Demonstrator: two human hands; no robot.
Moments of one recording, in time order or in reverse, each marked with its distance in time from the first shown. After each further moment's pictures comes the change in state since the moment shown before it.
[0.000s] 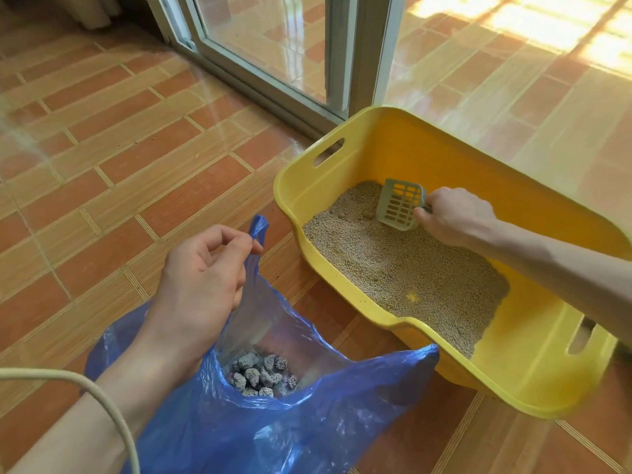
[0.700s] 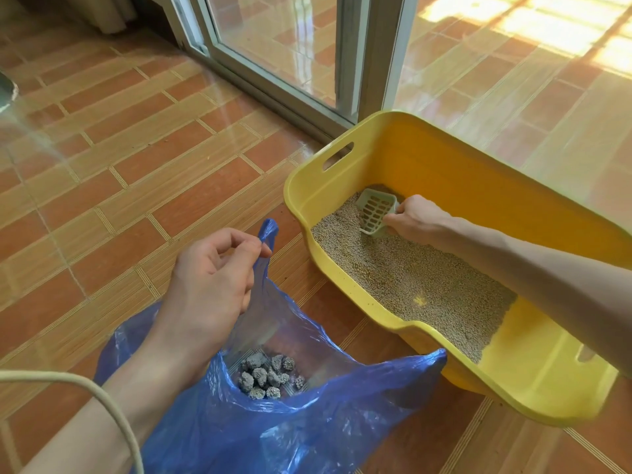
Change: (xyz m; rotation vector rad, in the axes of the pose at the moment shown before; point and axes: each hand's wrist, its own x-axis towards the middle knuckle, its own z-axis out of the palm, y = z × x) left_hand -0.006 0.006 -0.004 0.005 -0.005 -0.011; right_hand 0.011 -0.050 0.010 0.584 -0.302 0.022
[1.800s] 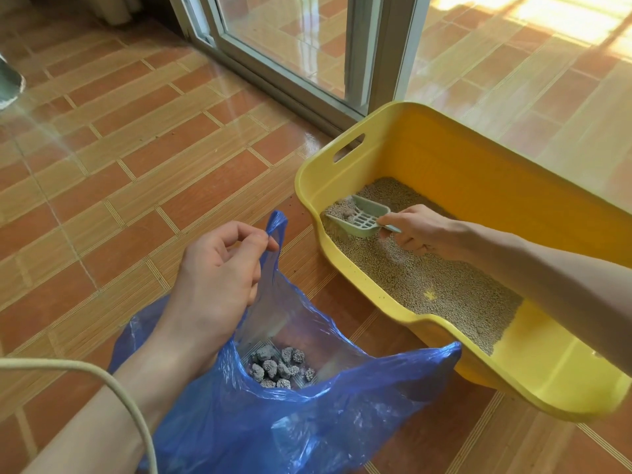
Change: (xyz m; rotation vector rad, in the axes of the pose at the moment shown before) left_hand 0.003 -0.004 -0.007 -0.024 0.002 -0.018; right_hand -0.003 0.010 0.018 0.350 -0.212 0.025
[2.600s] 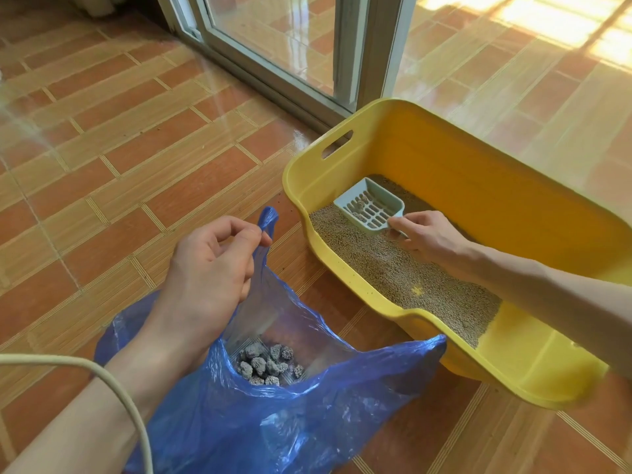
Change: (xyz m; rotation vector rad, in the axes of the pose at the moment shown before) left_hand 0.000 -0.001 0.005 -0.012 -0.018 0.009; right_hand -0.035 0.026 -0.003 0.101 0.164 -0.113
